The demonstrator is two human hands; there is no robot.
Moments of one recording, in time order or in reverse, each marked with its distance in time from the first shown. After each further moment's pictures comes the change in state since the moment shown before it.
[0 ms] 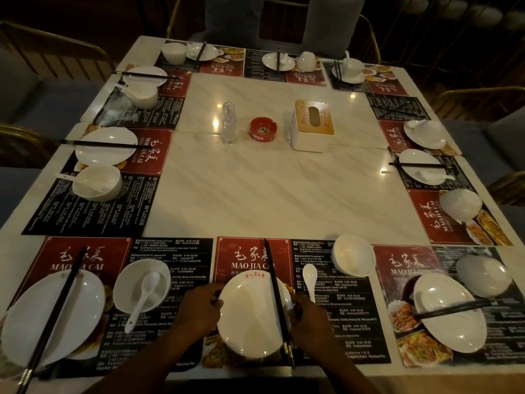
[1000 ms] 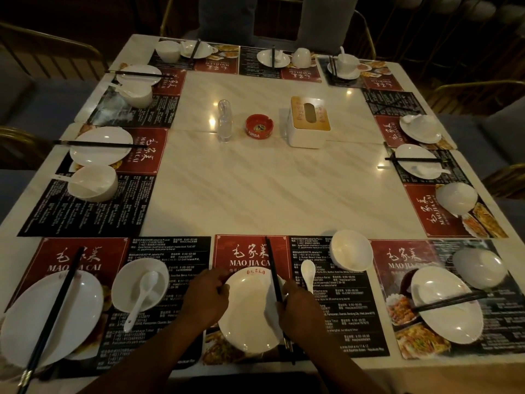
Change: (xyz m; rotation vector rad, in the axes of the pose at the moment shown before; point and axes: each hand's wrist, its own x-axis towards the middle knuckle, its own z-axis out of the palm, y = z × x) left_hand 0.006 0.021 0.002 0.050 0.109 0.123; right_hand 0.001 -0.034 0.003 -0.277 0.073 -0.055
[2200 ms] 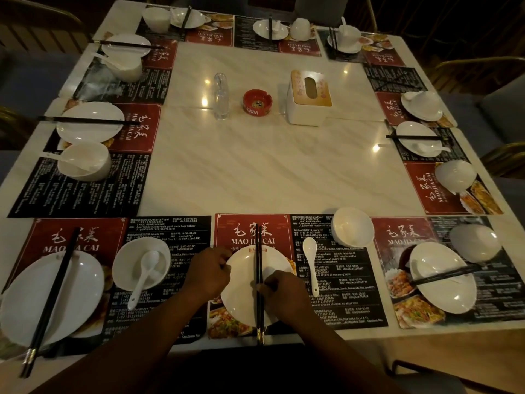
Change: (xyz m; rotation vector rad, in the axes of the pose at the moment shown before) left_hand 0.009 -0.005 -0.002 0.026 -0.049 0.029; right_hand -0.008 -0.023 0.019 0.237 -0.161 0.107
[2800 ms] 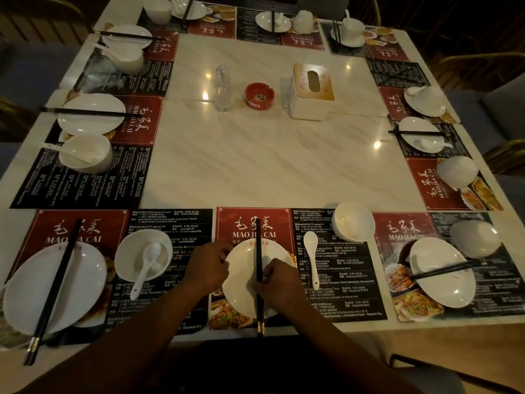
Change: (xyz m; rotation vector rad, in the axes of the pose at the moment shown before) left_hand 0.000 -0.009 0.001 -0.019 -0.038 0.007; right_hand 0.002 -0.006 0.010 -0.037 0.071 -0.029
